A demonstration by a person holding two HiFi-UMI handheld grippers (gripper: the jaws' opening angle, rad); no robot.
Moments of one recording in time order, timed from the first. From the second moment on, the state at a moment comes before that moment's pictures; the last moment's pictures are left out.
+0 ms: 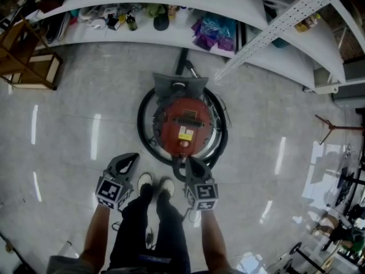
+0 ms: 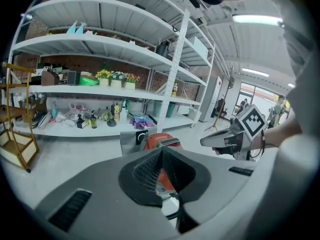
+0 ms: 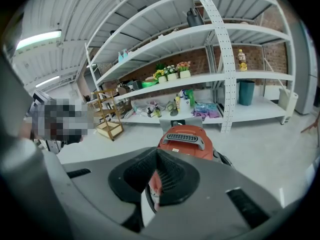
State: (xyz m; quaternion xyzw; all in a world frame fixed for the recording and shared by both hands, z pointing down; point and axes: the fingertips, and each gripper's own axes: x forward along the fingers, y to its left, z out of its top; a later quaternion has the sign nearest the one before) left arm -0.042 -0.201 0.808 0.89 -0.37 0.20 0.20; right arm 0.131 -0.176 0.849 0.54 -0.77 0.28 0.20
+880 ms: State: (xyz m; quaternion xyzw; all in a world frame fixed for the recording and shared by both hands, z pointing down) left arm -0.034 -0.199 0.847 0.89 -0.37 0.20 0.20; right arm 0.130 -0.198 0.913 0.53 -0.77 0.30 0.20
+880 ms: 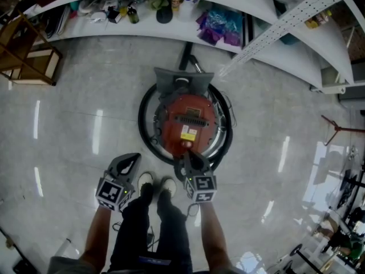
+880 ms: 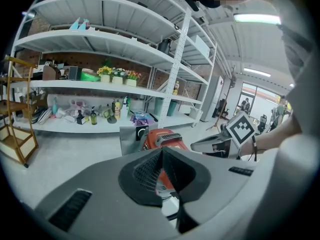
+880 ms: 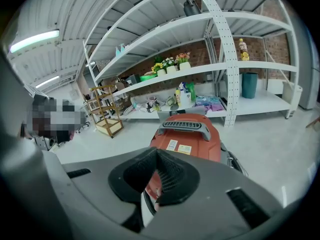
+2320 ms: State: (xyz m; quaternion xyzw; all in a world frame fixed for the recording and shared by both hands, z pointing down) left arm -0.046 -0.202 0.864 0.88 -0.37 0.20 0.21; right arm 0.123 -0.216 0.975 0.53 -0.75 0.34 0.21
